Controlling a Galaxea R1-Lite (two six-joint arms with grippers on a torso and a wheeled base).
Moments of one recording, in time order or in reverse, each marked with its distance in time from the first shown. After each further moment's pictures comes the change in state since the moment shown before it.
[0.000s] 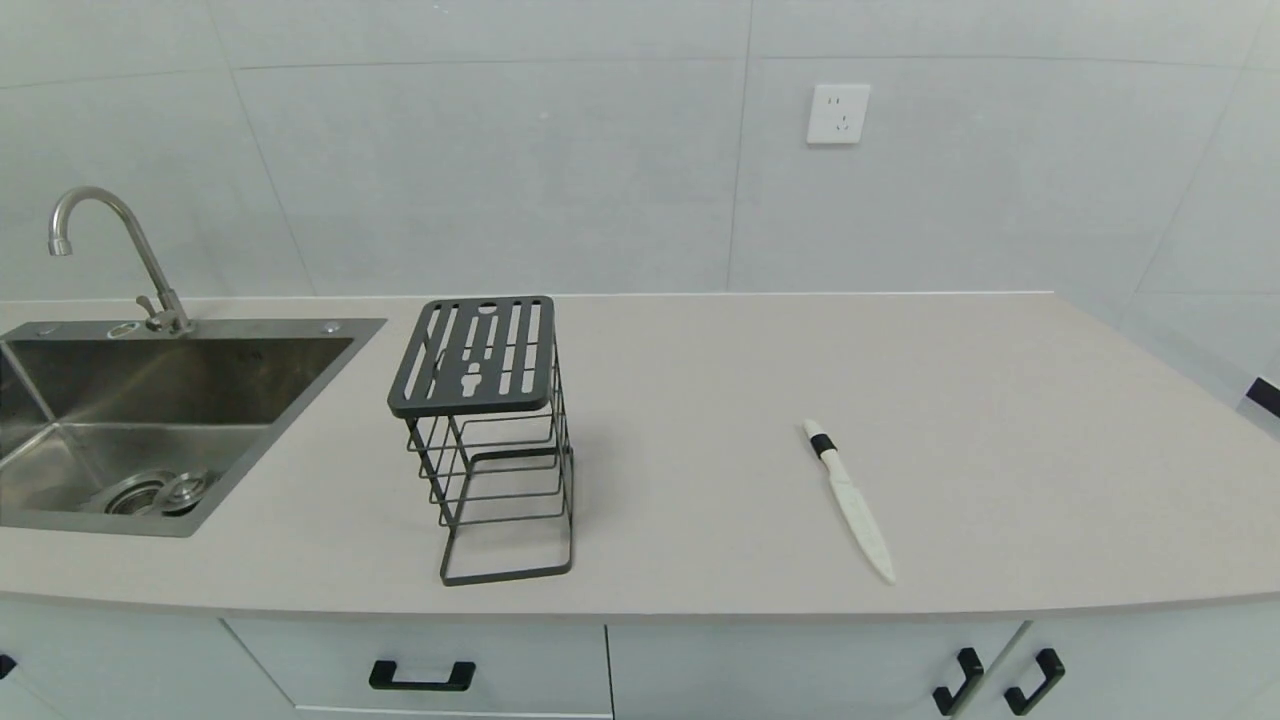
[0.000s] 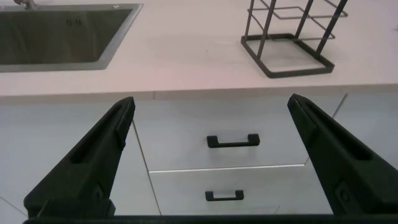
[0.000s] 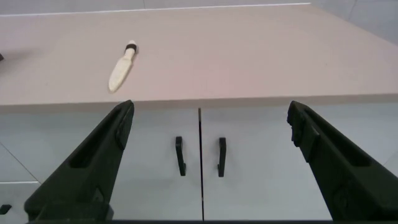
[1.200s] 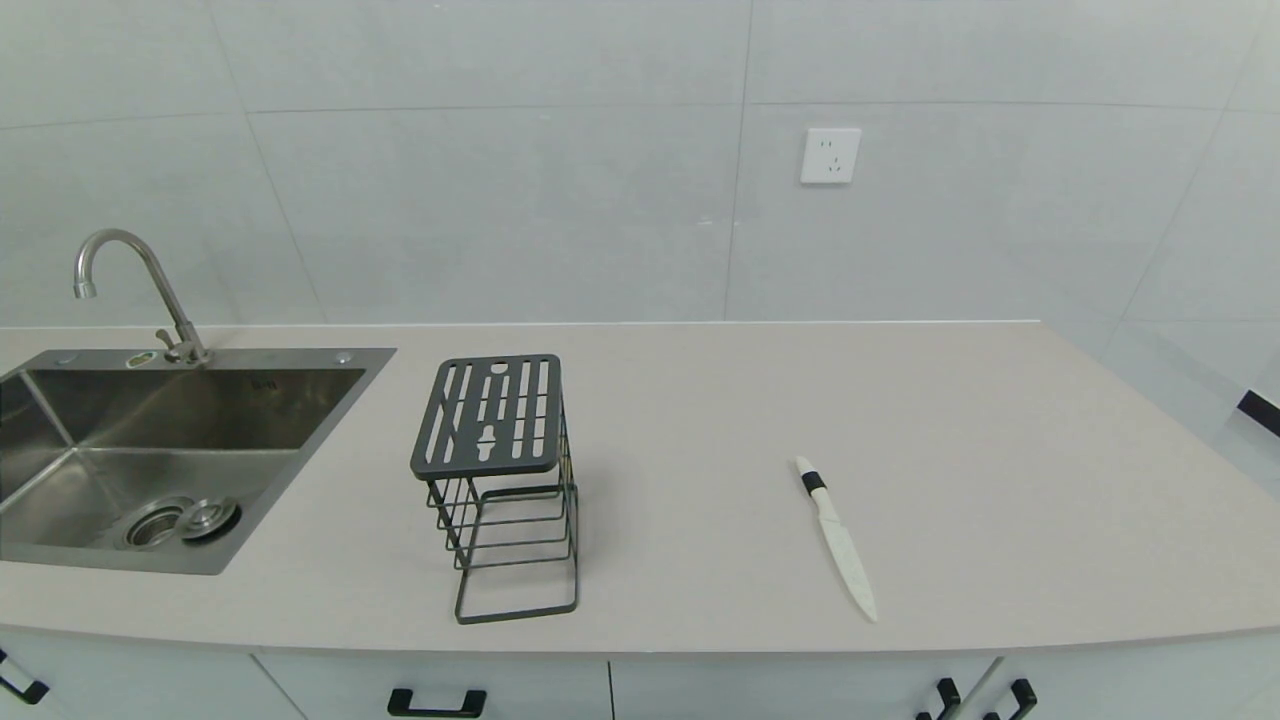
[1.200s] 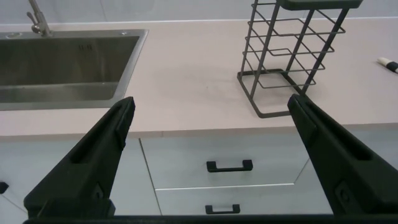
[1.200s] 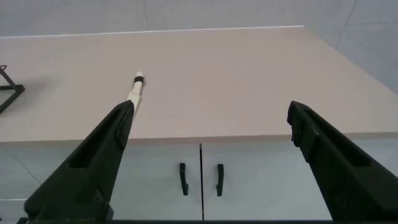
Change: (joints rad) left arm 0.000 0.000 0.000 0.000 0.006 0.000; right arm 0.000 0.000 0.000 0.000 0.000 0.000
